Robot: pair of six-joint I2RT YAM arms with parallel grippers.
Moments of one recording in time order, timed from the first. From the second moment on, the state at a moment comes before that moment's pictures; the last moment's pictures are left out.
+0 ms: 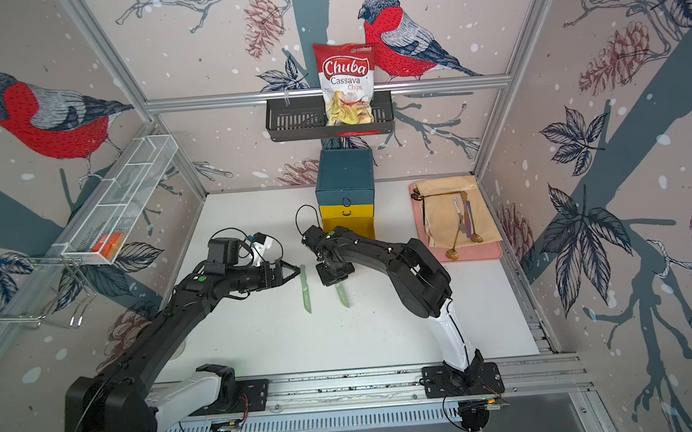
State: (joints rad) left arm -0.21 1.13 0.78 -0.51 0.71 -0.36; right arm 0.91 2.12 1.66 -0.96 0.00 0.45
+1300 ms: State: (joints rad) left arm -0.21 1.27 0.92 -0.47 0.75 -0.36; right arm 0.74 1.54 1.17 -0.38 0.04 1.83
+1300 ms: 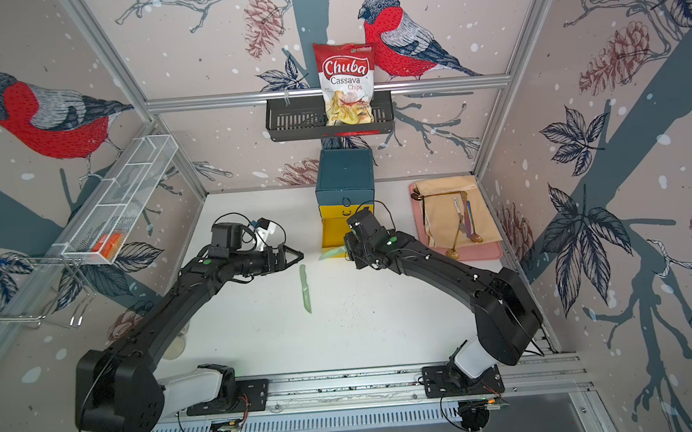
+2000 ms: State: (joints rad) left arm -0.23 1.50 1.16 -0.44 0.76 -0.34; right arm 0.56 1.82 1.27 -0.15 -0.12 1.77
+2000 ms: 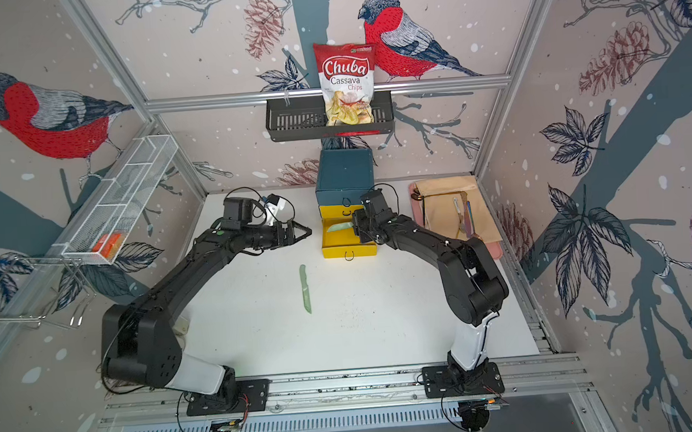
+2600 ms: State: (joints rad) left arm -0.22 1.44 1.15 -0.46 0.74 -0.31; right arm 0.60 1.78 1.34 -0.14 -0.14 1.50
